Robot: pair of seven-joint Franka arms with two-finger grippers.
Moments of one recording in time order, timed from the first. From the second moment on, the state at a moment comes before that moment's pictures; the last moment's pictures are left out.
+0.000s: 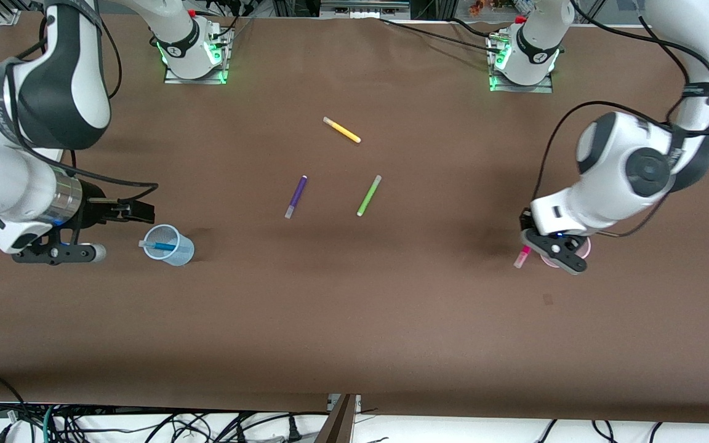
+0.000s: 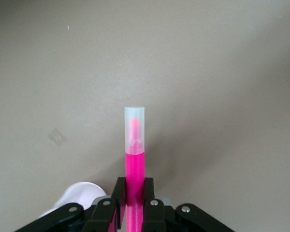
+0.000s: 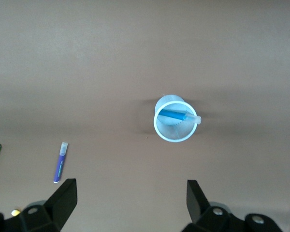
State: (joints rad) left arm 0.40 0.39 -0.57 -1.82 0.10 2.18 0.48; right arm 0.48 0.46 -0.48 -1.23 0.25 1.51 0.04
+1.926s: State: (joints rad) left arm 0.77 0.60 -0.58 -1.86 -0.49 2.18 1.81; right arm 0.03 0.09 -0.06 -1.51 0.01 1.49 0.04
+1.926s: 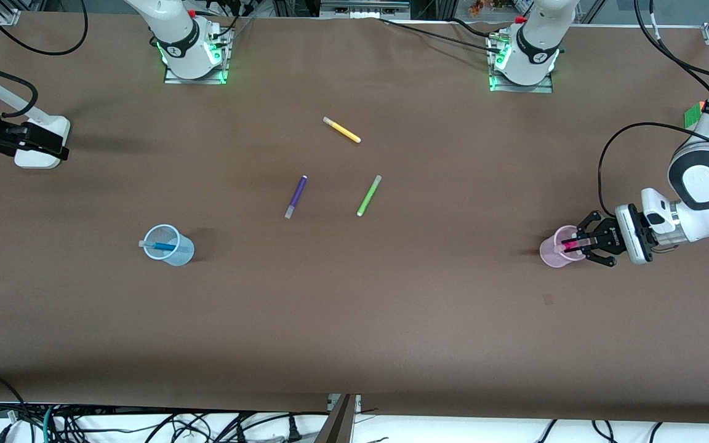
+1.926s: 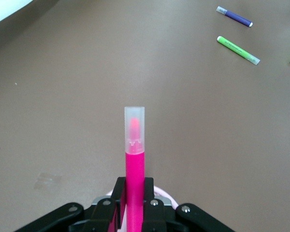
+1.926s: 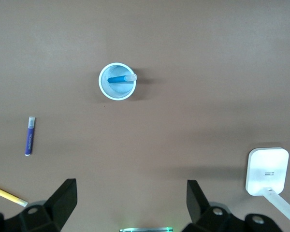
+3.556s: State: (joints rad) left arm 0.77 0.06 -0.73 -1.81 -0.23 1.83 0.61; right arm 0.03 0.10 -0.05 -1.50 0.00 1.50 0.04
